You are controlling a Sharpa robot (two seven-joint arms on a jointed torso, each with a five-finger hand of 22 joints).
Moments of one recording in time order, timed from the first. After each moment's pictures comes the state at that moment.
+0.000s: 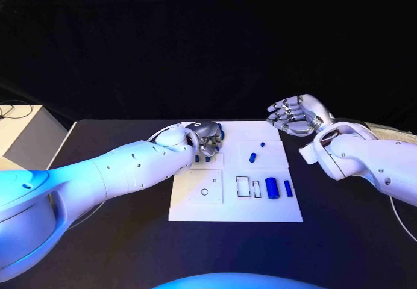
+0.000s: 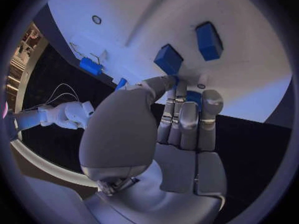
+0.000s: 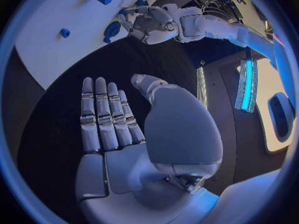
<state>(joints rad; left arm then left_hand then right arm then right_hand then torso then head) 1.15 -0.40 -0.01 1.04 -1.52 -0.22 -0.10 1.44 -0.21 0.64 0.04 0.22 1.02 0.14 0.31 0.38 1.08 0.07 0.46 0.10 1.27 0.01 1.46 0.93 0.14 1.13 0.11 1.20 1.15 1.27 -0.85 -0.11 1.43 -0.80 -0.59 0.22 1.33 -0.26 0.50 0.15 0.33 0.92 0.22 0.17 0.26 1.13 0.16 0.07 0.07 1.14 0.11 0.07 0.39 0.18 1.05 0.22 0.07 0.19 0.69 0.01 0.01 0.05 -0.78</state>
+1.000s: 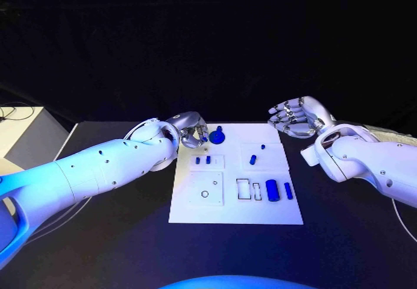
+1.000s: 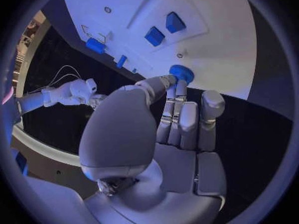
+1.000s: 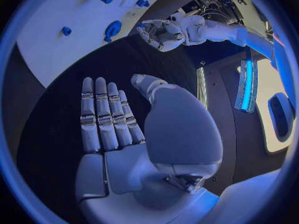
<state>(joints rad) 1.15 -0.57 0.07 1.17 -1.43 -0.26 -0.06 1.43 -0.21 0.64 0.03 0.22 1.04 0.14 0.29 0.40 1.12 0.07 0.42 0.09 1.29 0.01 1.46 0.94 0.14 1.15 0.11 1.21 1.16 1.27 -0.86 -0.11 1.43 -0.80 -0.59 0.22 1.33 -0.26 0.50 0.15 0.33 0.92 0.22 0.17 0.26 1.13 0.16 0.07 0.07 1.14 0.11 0.07 0.39 0.18 1.05 0.22 0.07 0.19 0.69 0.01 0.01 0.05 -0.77</state>
